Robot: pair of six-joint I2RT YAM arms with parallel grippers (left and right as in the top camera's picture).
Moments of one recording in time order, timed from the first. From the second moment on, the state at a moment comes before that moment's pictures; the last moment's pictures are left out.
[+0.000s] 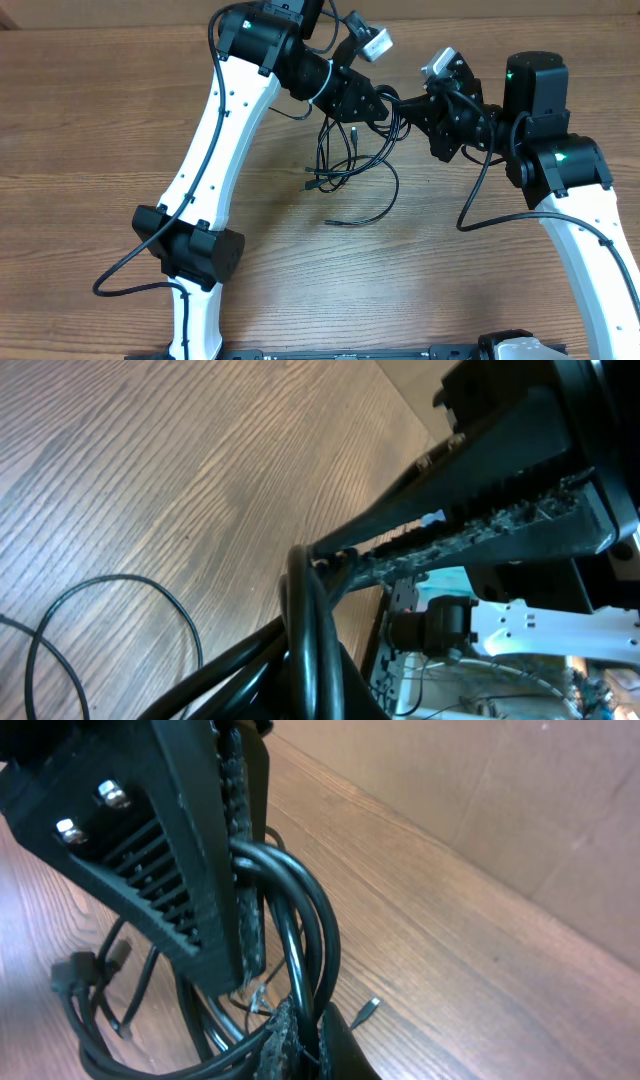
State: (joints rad) left arm -0.41 2.13 2.43 -1.48 0.93 0.22; right arm 0.14 1.35 1.31 -0.60 -0.68 -0.41
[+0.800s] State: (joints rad) left arm -0.21 2.13 2.43 -1.52 0.95 0.06; right arm 0.13 1.35 1.31 -0.58 -0.61 -0.07
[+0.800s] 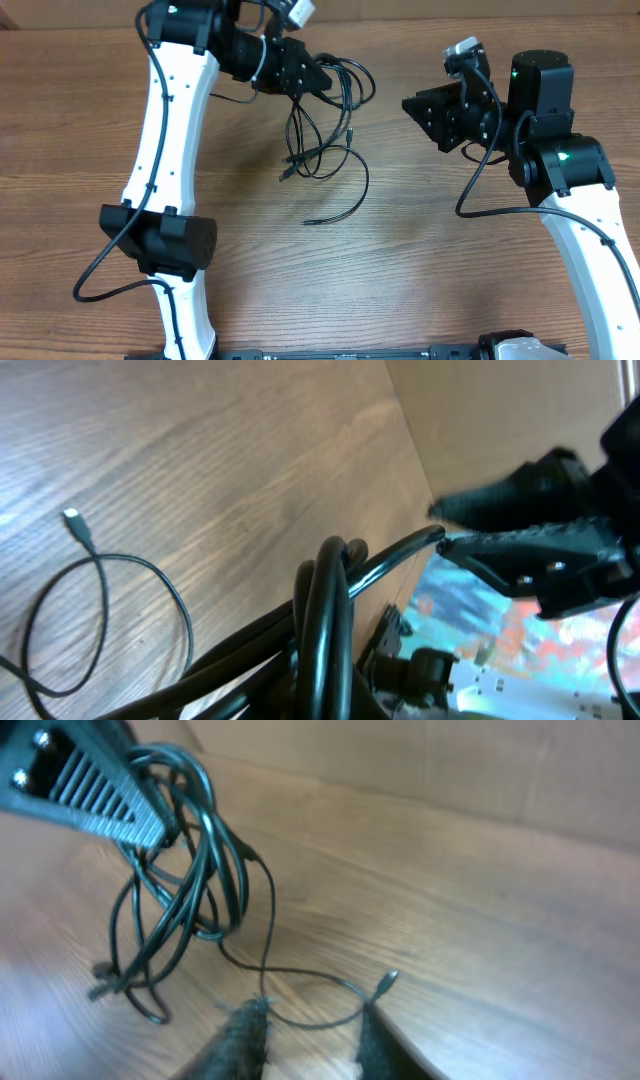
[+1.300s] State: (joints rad) left arm -0.41 2.13 2.43 -1.49 0.83 0.13; right arm 0.13 1.35 1.31 -0.58 -0.66 -0.22
